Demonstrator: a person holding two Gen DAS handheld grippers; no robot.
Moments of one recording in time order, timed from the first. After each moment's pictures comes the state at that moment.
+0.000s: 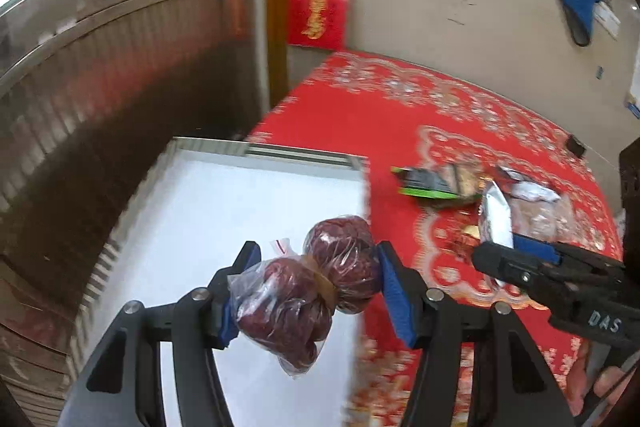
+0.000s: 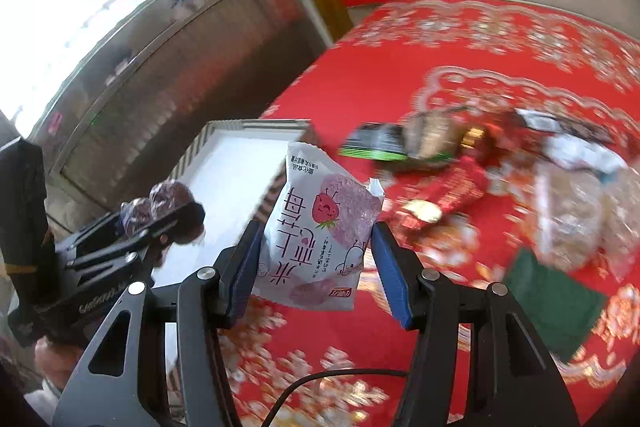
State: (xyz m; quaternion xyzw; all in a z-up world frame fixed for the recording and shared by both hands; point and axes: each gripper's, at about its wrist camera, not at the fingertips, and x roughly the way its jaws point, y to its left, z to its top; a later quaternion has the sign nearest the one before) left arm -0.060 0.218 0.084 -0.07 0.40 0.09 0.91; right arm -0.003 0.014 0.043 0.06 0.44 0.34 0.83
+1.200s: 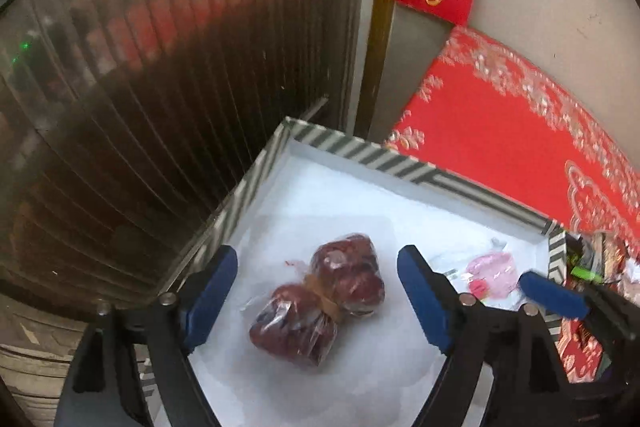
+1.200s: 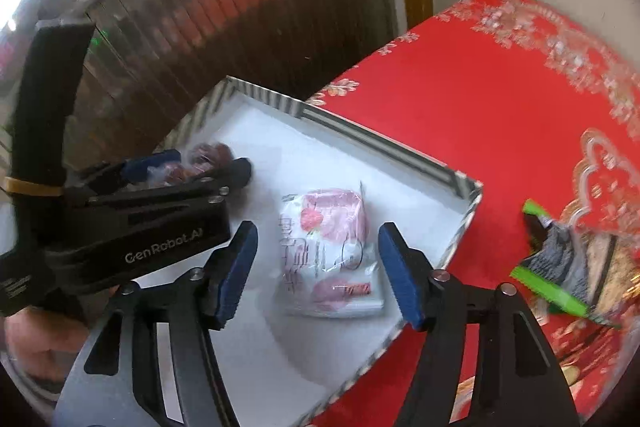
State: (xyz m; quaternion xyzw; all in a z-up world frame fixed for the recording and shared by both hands) left arm 0.019 0.331 0.029 -0.12 0.47 0.20 0.85; right arm 0.054 0.188 0.012 -0.05 0.48 0.39 0.79
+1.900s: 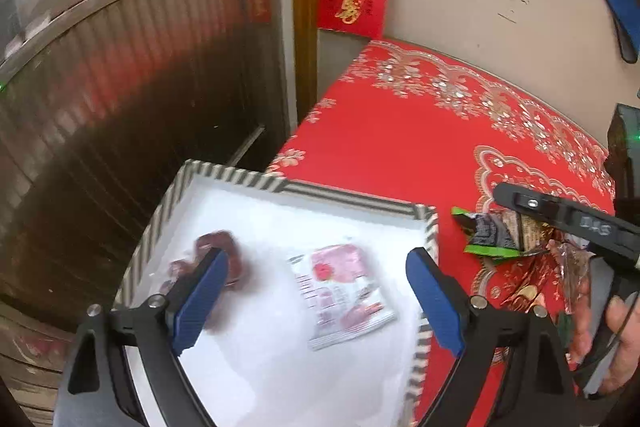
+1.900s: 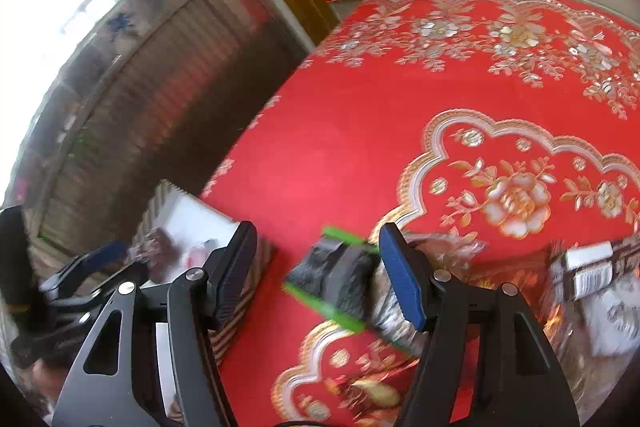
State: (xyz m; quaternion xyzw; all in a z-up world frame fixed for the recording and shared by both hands) left arm 0.020 0.241 0.075 -0.07 0.44 0.12 0.89; right arm 0.132 0.048 0.024 0.08 0.47 0.32 0.82
